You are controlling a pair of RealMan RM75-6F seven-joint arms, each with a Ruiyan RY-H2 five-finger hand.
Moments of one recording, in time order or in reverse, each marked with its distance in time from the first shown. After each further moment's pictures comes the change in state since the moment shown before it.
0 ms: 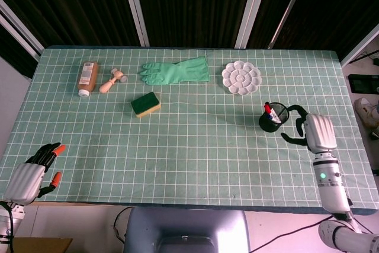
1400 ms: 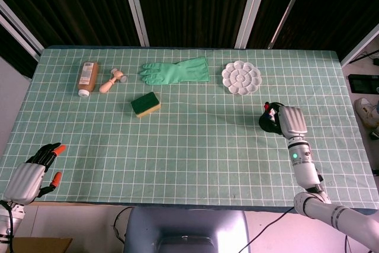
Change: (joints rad) left arm -0.004 0.004 0.002 -0.002 -0.002 -0.009 -0.010; right arm 0.182 -0.229 -0.018 0.366 0.106 -0.194 -0.006
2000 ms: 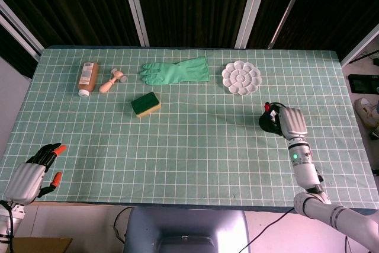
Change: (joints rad) left arm 0.000 0.000 0.001 -0.001 0.000 -0.001 0.001; right arm -0.003 -0.016 -0.007 0.033 -0.009 -0.003 0.024
